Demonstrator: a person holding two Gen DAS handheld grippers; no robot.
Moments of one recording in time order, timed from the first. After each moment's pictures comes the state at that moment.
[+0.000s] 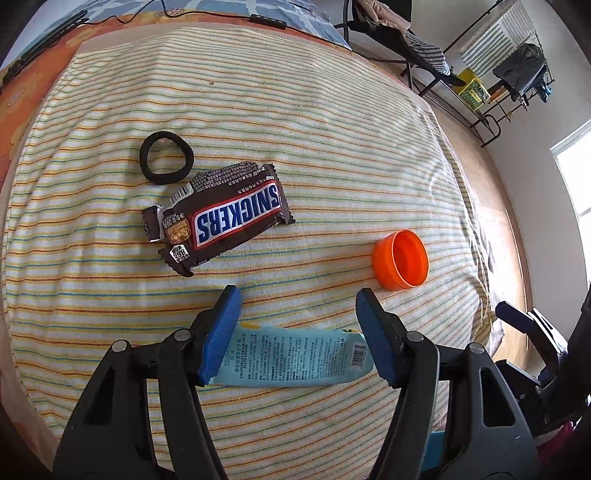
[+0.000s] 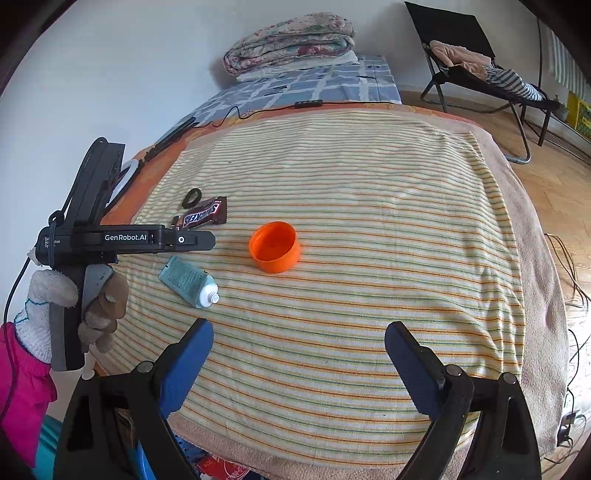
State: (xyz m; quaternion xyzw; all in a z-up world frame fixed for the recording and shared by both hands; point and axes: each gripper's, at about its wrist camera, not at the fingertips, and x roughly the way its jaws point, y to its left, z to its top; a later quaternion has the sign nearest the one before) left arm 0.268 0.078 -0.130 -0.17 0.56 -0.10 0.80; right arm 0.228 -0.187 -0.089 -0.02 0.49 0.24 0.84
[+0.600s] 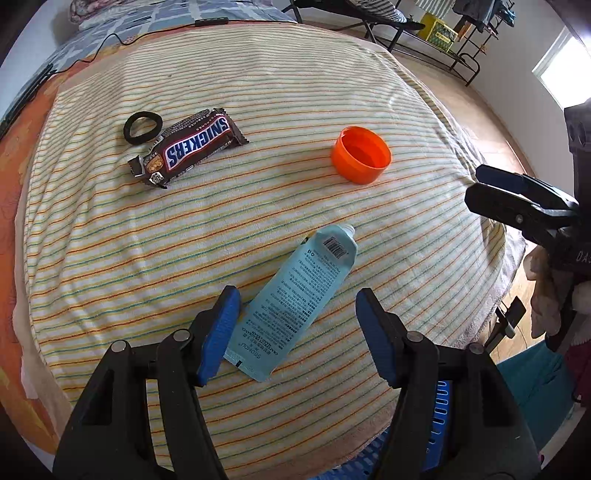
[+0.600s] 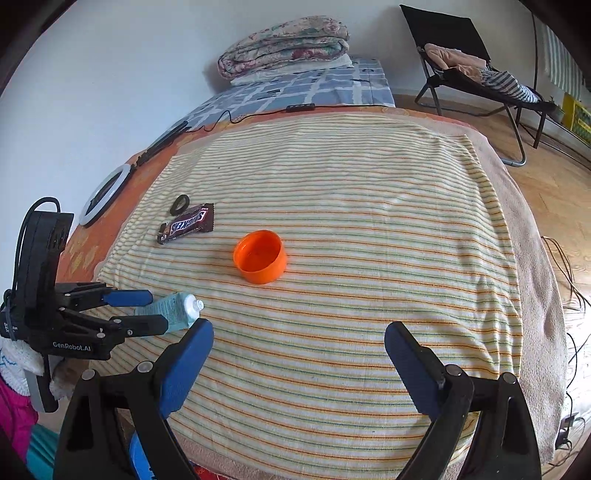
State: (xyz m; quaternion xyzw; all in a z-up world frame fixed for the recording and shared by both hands) left arm 0.198 0.036 -0.123 -0.03 0.56 -0.14 0.81; right arm 0.244 -0.186 -0.095 -0.03 0.48 0.23 0.85
